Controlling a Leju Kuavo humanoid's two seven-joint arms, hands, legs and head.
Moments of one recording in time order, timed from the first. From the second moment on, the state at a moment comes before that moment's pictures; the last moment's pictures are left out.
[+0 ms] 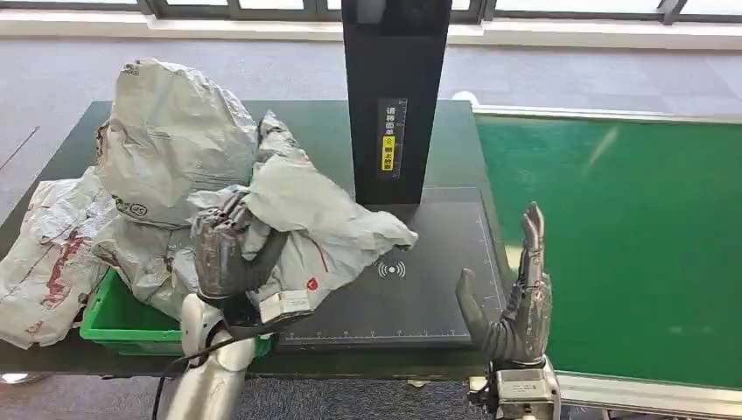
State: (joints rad) left arm -0.16 -0.28 -0.04 -1.52 -0.90 0.69 -0.65; right arm 0.11 0.20 0.25 -1.71 0.36 -0.23 -0.70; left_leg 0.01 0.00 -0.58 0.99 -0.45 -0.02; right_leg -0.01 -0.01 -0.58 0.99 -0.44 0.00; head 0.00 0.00
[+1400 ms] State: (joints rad) left arm -0.54 0.02 0.36 -0.78 -1.25 0.59 -0.18; right arm 0.14 0.16 0.27 -1.70 0.34 -0.23 -0.70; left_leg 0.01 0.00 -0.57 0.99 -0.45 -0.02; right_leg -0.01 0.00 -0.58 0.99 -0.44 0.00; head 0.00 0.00
